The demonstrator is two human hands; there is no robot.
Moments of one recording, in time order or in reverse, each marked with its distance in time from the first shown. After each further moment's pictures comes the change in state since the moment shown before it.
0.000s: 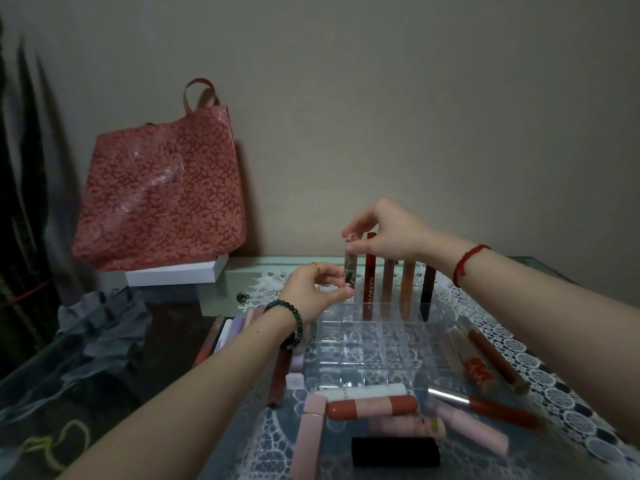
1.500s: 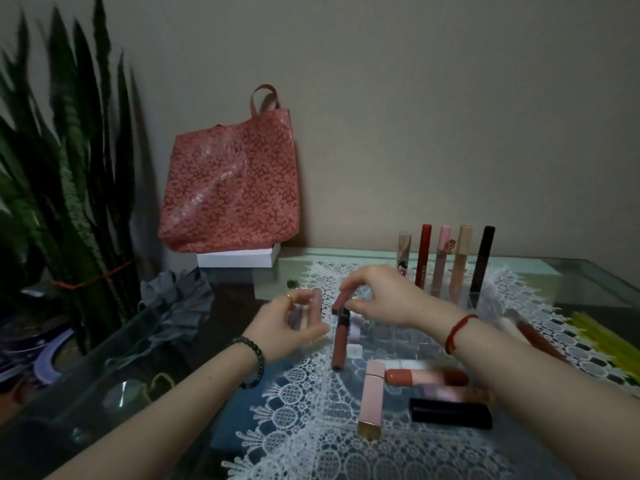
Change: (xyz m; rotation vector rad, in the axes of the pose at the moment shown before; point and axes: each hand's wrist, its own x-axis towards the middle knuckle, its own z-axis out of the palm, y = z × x) left_hand -0.109 -0.044 -0.080 0.201 0.037 -0.124; right_hand -0.046 -0.054 0.088 -0.070 -0.167 -0.160
